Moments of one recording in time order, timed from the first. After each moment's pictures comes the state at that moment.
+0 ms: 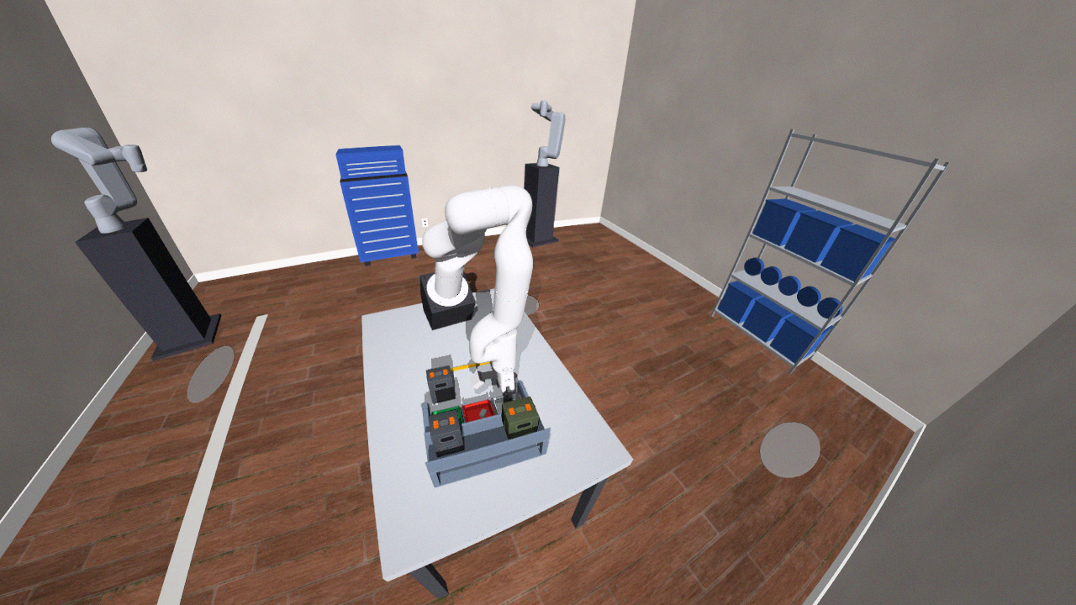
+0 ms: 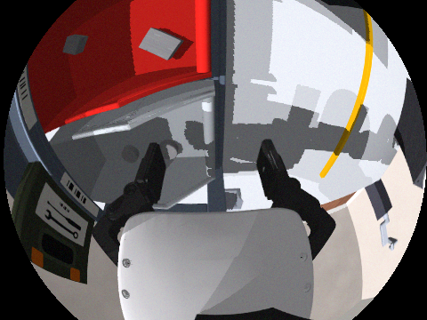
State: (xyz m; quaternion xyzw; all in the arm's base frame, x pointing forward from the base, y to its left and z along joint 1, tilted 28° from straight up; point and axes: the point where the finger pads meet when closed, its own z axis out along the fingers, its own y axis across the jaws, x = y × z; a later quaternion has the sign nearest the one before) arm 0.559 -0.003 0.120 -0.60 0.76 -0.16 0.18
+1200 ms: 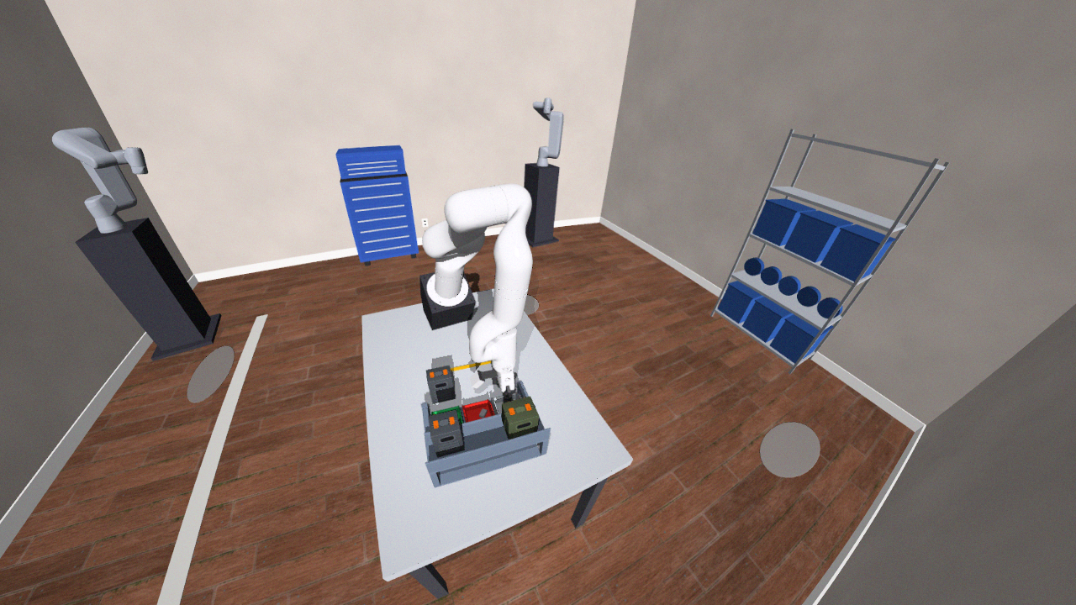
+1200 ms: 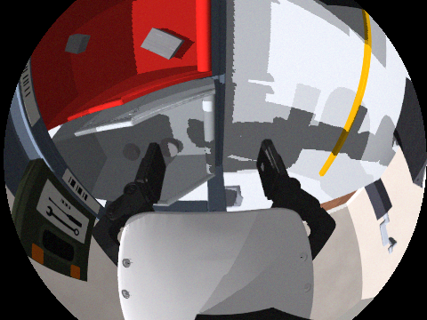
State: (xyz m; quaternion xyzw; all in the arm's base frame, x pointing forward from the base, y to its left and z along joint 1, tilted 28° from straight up) arm 0.557 -0.003 0.123 -0.60 0.76 -0.16 0.18
